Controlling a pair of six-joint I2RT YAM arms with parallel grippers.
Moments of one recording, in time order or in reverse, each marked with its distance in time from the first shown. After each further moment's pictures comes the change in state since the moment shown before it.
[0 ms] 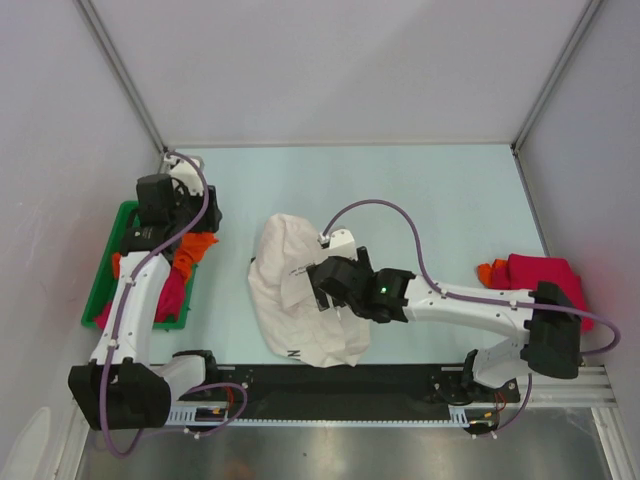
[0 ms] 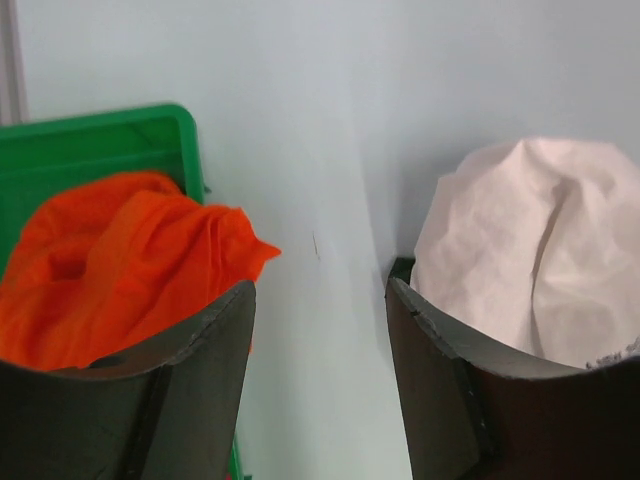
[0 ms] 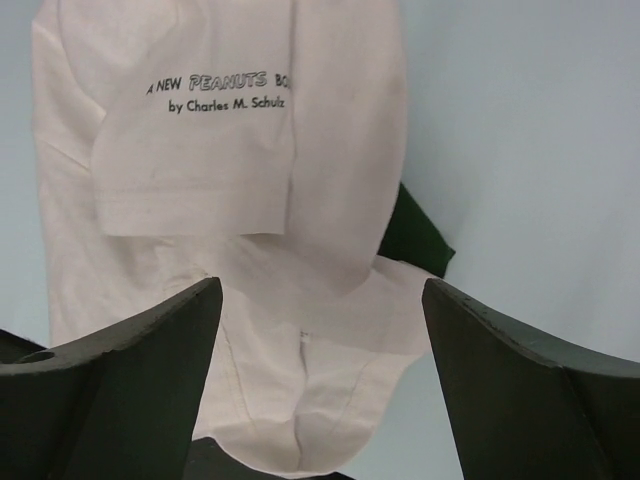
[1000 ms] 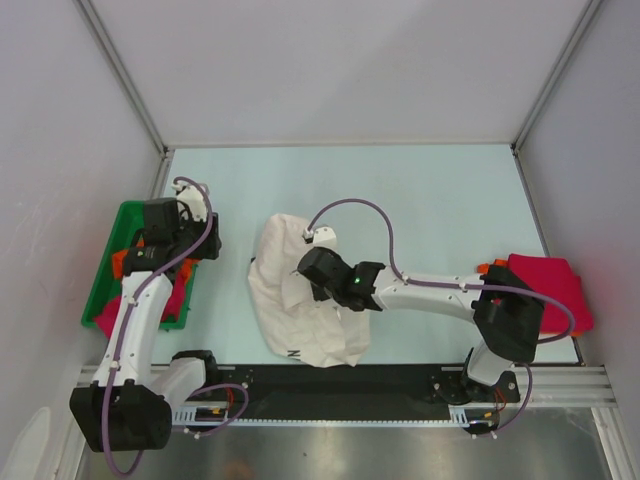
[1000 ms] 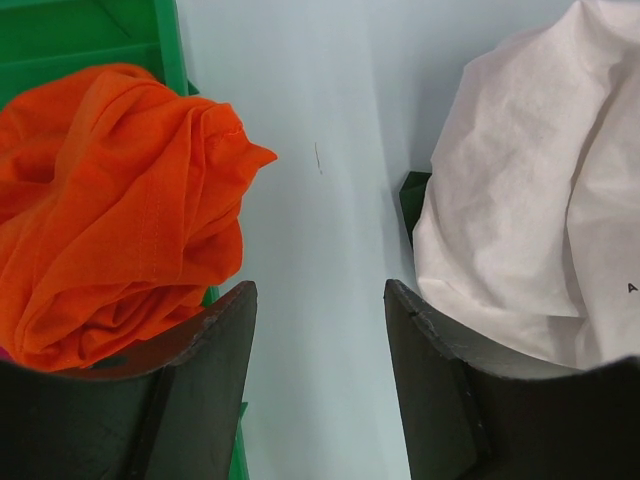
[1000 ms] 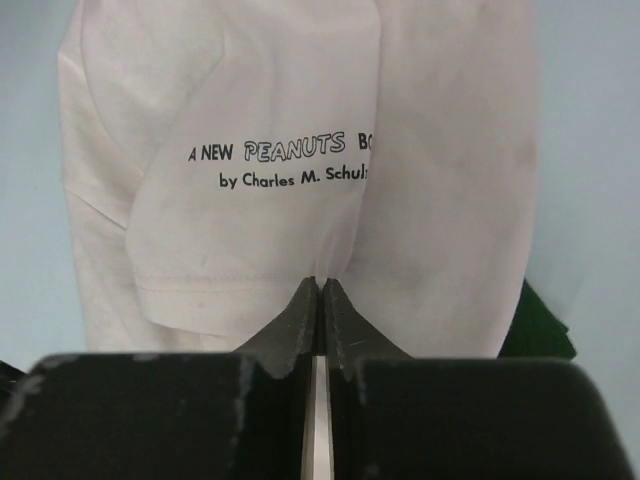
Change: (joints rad) left arm -0.002 -0.114 -0.147 -0.117 -0.043 0.034; right arm -0.070 0.225 0.032 0.220 -0.156 0.012
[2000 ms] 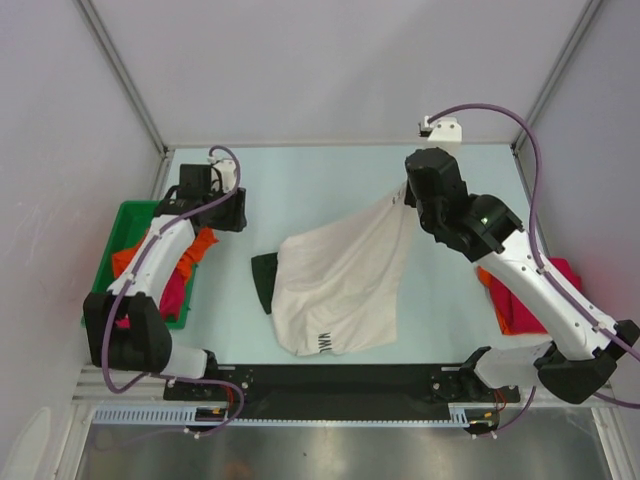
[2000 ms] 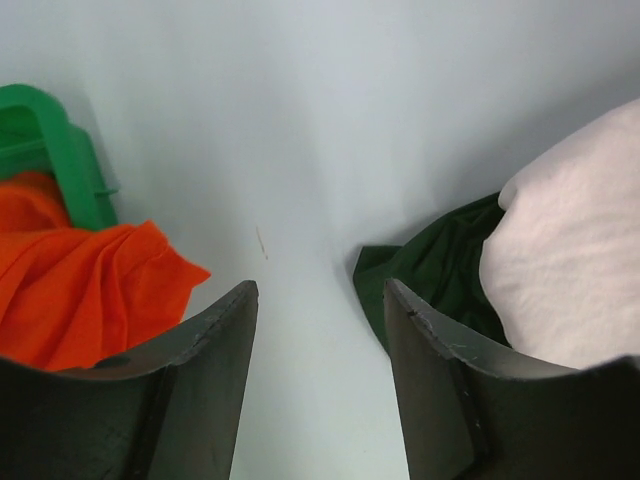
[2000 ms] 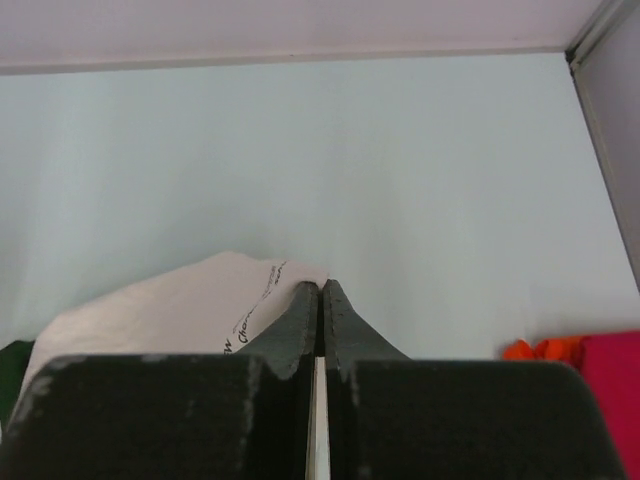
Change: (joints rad) left arm -0.124 0.377 0.212 0.065 0.011 -0.038; right arm -0.393 -0.365 0.447 -0.442 0.315 -0.279
